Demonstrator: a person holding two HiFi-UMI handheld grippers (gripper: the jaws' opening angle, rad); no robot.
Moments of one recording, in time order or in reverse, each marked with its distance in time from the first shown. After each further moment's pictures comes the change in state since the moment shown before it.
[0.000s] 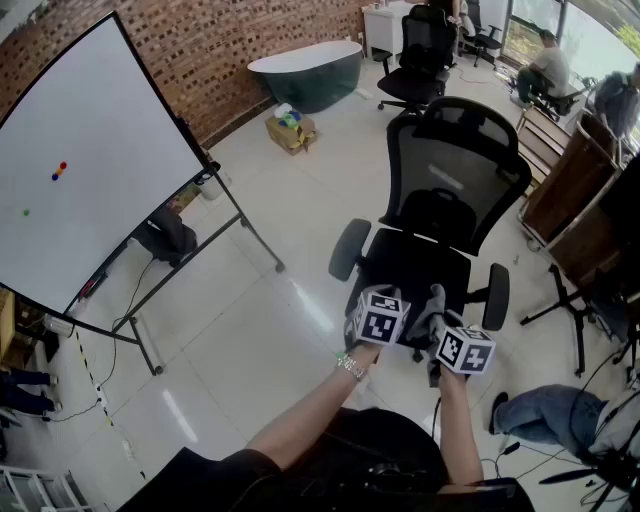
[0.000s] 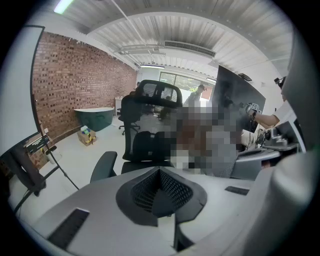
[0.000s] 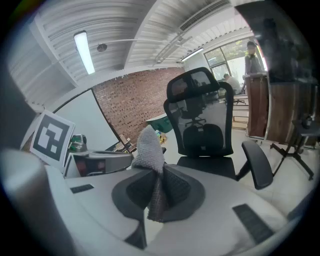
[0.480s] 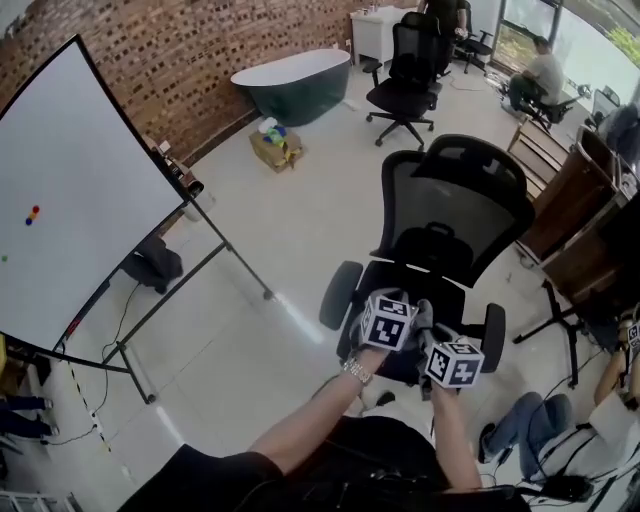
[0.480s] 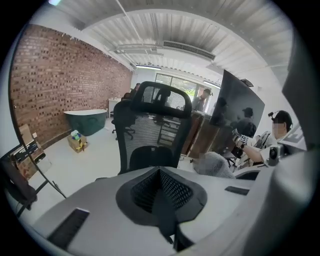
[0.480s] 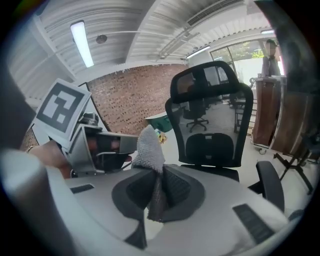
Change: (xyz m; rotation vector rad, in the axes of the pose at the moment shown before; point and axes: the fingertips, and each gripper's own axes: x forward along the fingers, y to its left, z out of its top) left arm 0.088 0.043 0.081 0.001 0.005 -0.079; right arm 0.086 0.005 0.060 -0.024 0.047 -0.015
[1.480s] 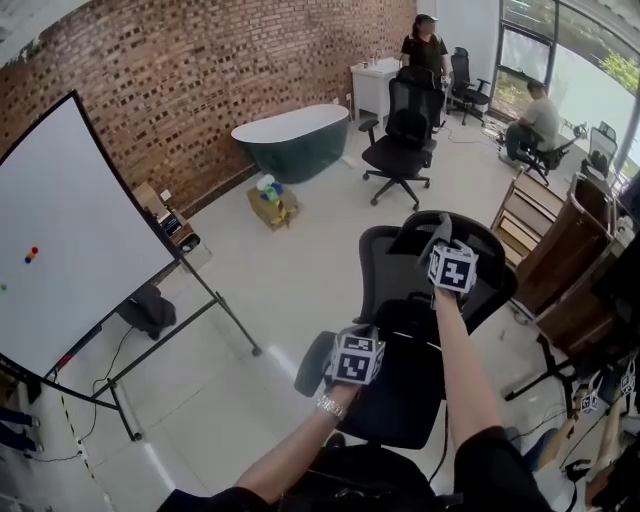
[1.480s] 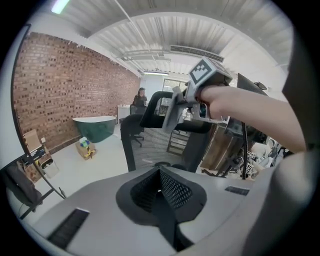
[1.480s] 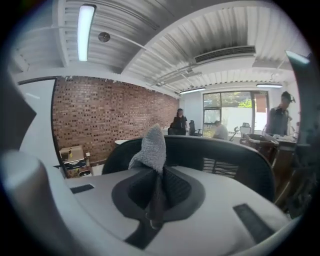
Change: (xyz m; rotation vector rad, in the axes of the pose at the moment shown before) left arm 0.058 0.035 0.063 -0.026 -0.057 0.106; right arm 0.108 -0.157 0.356 -0.185 -0.297 -0.375
